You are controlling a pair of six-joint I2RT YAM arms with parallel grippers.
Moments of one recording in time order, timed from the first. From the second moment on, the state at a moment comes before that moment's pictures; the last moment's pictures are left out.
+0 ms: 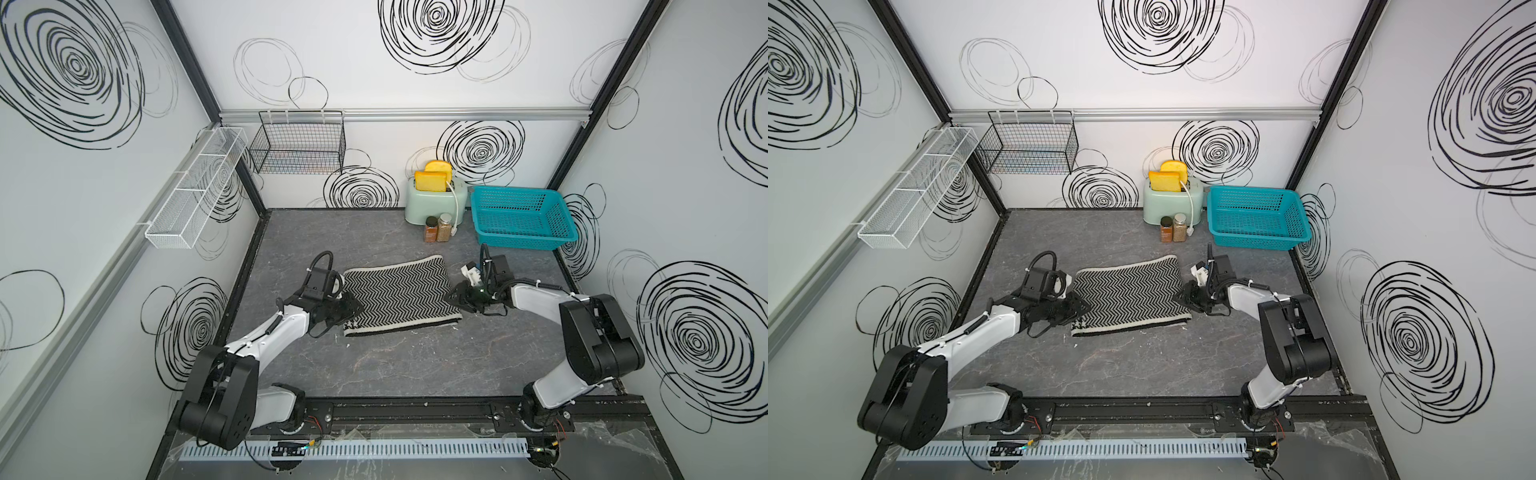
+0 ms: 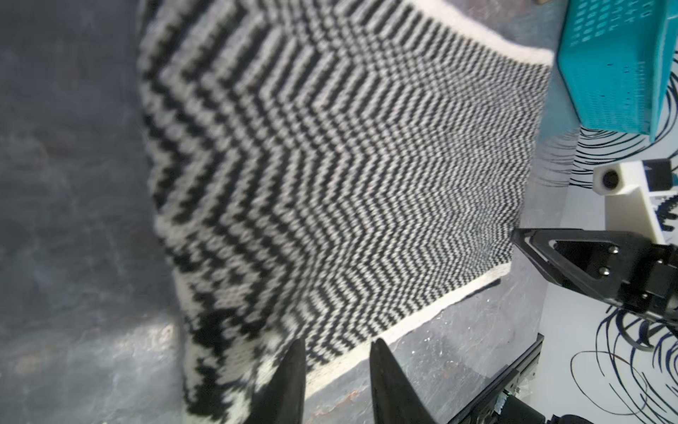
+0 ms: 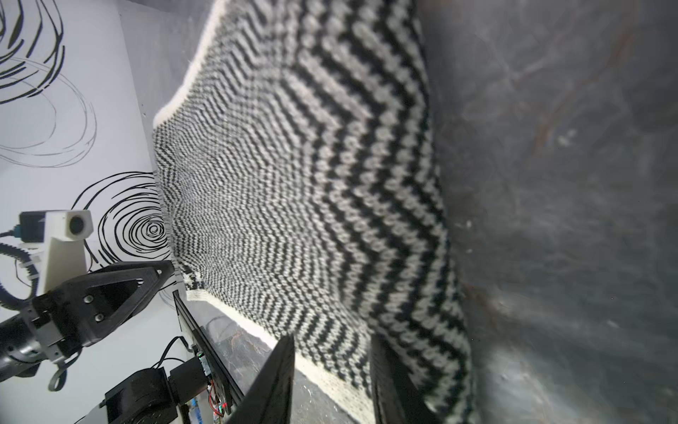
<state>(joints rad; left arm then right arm) -0.25 1.33 0.68 -0.34 0.43 -0.67 0.25 1.59 0.79 -0.23 -0.66 0.56</state>
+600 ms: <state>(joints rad) -0.20 1.48 0.73 -0.36 0.37 -0.55 0.27 1.57 0.75 -0.32 -0.65 0.51</state>
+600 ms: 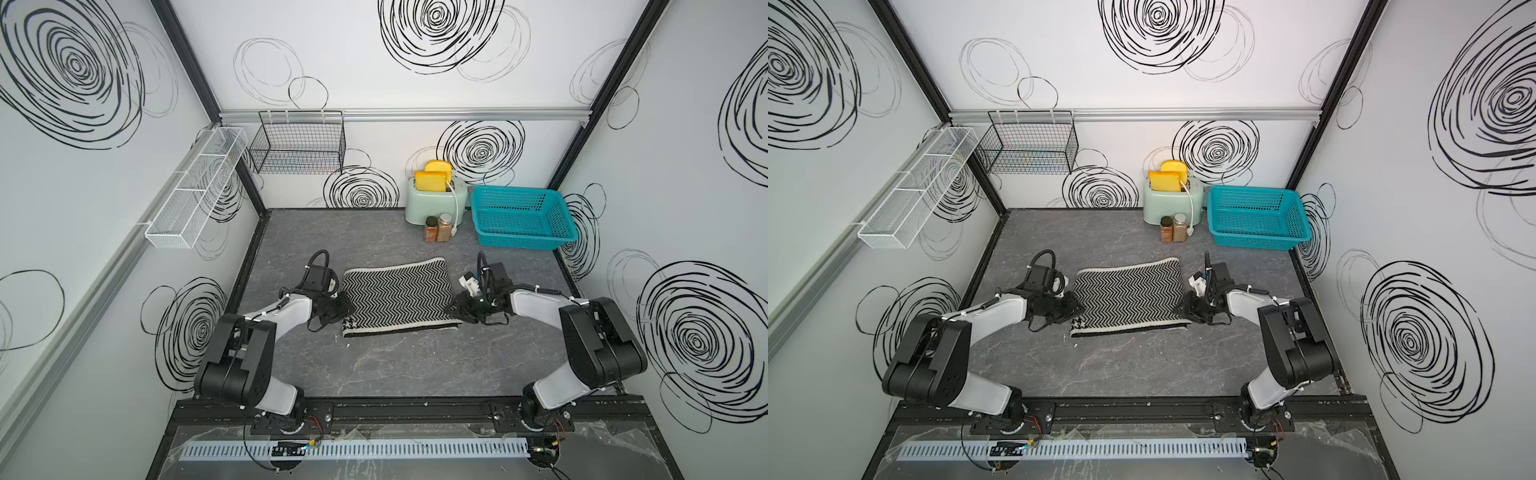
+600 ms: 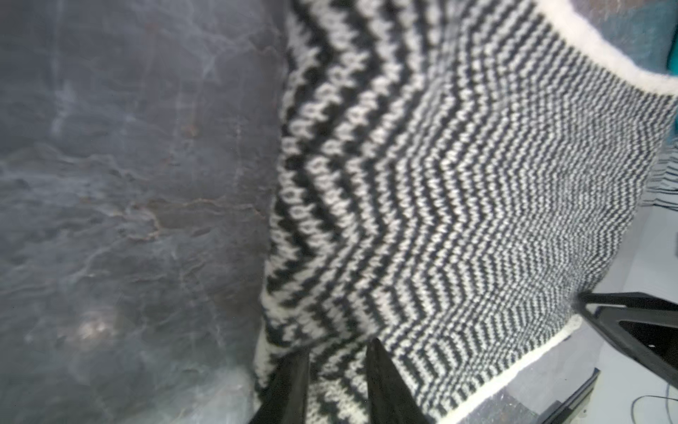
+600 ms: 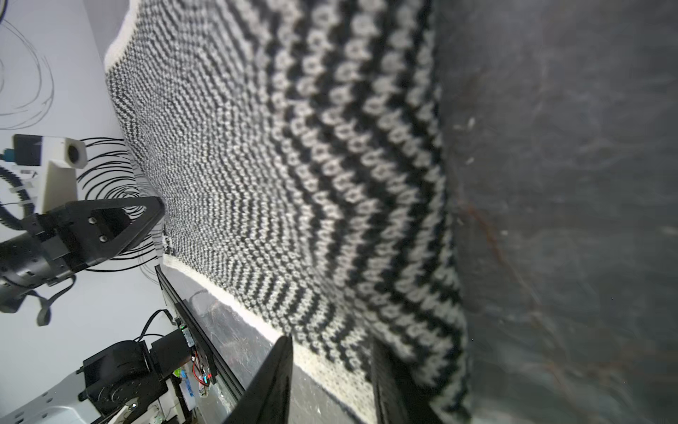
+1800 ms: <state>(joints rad) -0.59 1.93 0.96 0.11 0.50 -0.84 0.16 1.79 0.78 -0.02 -0.89 0.44</state>
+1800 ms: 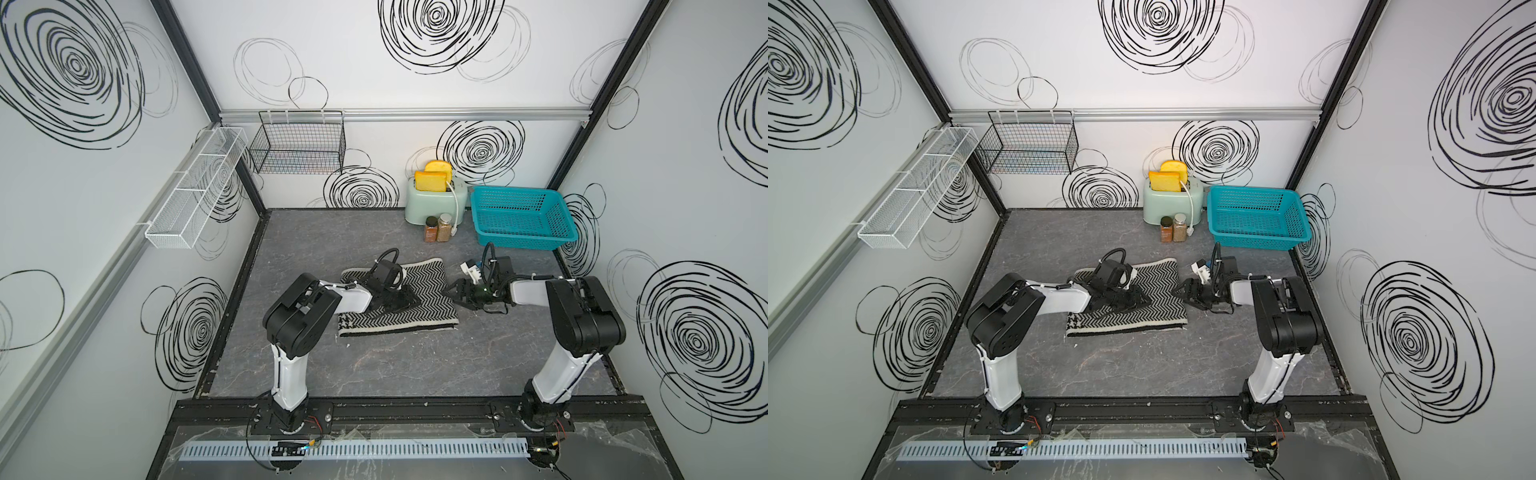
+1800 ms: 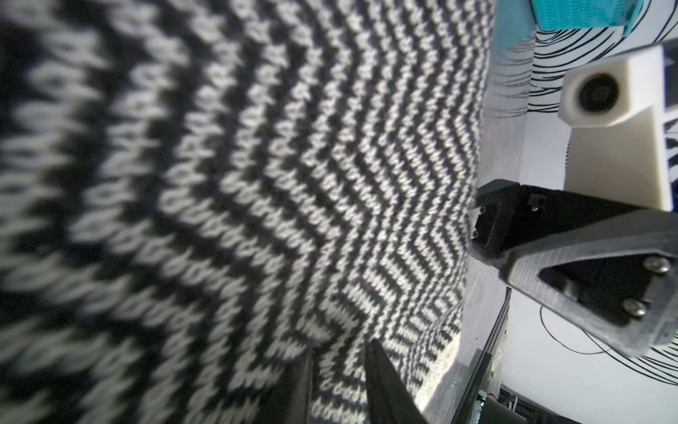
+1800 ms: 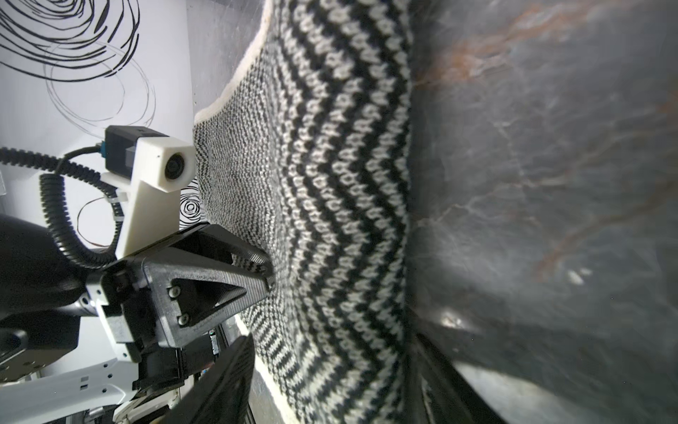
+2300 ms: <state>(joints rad) -0.56 1.90 0.89 0.19 0.55 -0.85 0.23 1.92 0.85 0.09 -0.93 0.49</state>
